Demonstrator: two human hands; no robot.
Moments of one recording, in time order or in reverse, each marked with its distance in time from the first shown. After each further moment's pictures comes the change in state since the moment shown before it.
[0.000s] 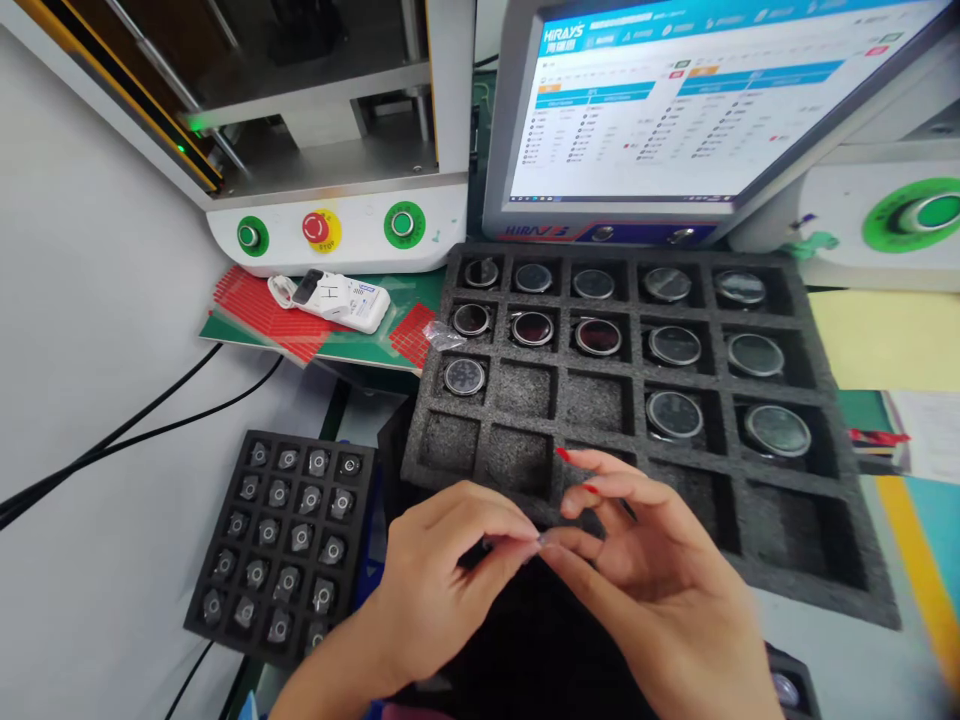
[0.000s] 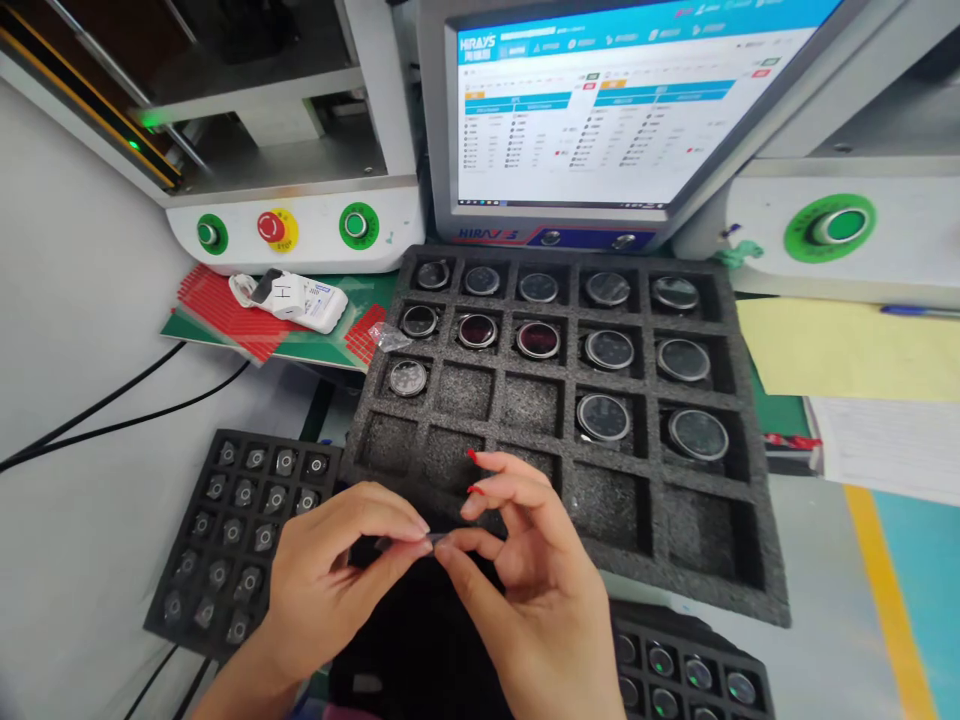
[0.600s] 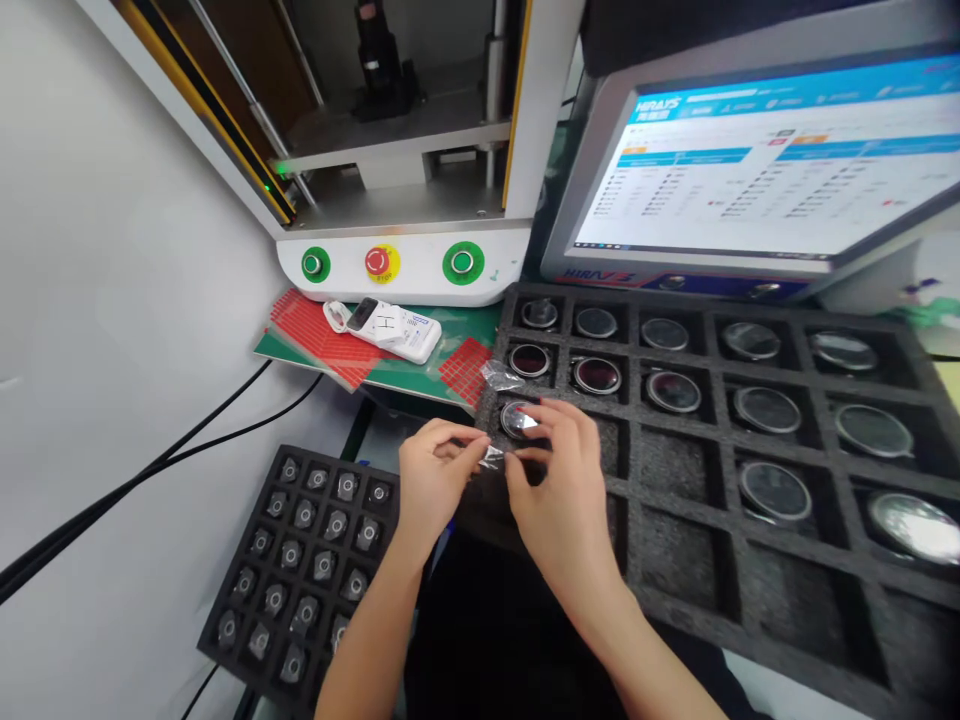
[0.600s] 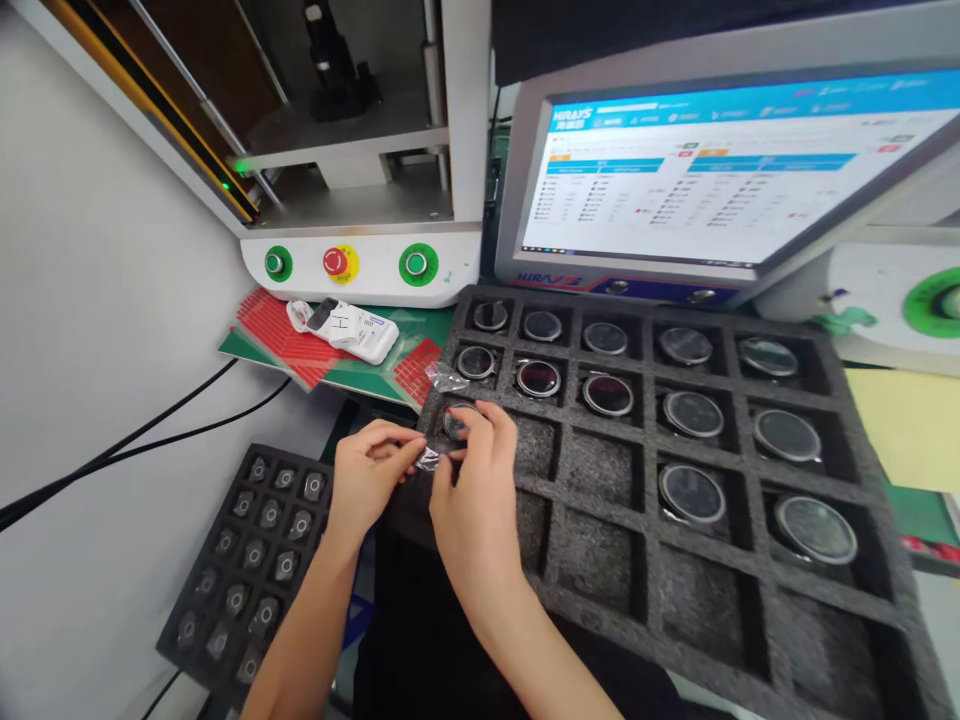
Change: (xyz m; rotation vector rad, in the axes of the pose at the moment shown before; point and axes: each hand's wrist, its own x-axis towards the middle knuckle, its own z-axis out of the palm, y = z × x) left_hand 0.044 -0.084 -0.037 -0.128 0.422 -0.501; right_hand 0.077 0.052 0.080 -0.525 0.072 -0.288
